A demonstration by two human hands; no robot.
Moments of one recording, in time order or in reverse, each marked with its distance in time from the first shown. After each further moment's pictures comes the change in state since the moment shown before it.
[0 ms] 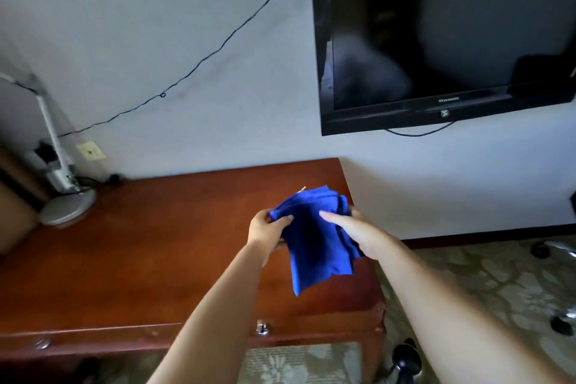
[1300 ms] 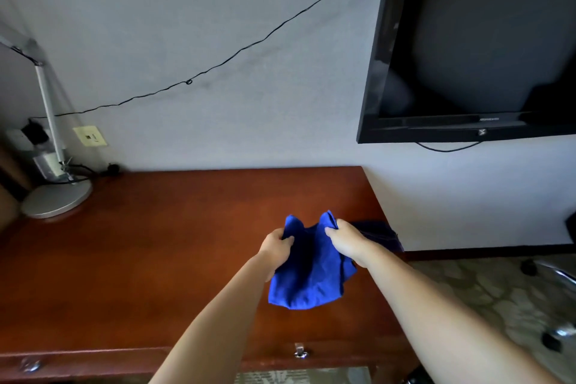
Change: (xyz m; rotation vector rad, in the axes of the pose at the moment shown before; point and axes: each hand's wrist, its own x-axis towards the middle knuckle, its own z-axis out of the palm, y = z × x) left_hand 0.084 -0.041 -0.102 0.272 -0.138 -0.031; right_hand 0.069 -0.007 0.136 -0.516 0.086 0.100
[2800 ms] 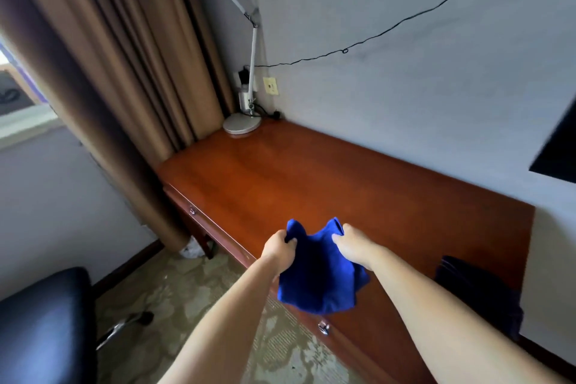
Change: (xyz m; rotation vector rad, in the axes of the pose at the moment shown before) left_hand -0.092 -0.041 -0.004 0.171 0.628 -0.381; right_hand 0.015 -0.028 0.053 -0.474 -0.605 -0.389
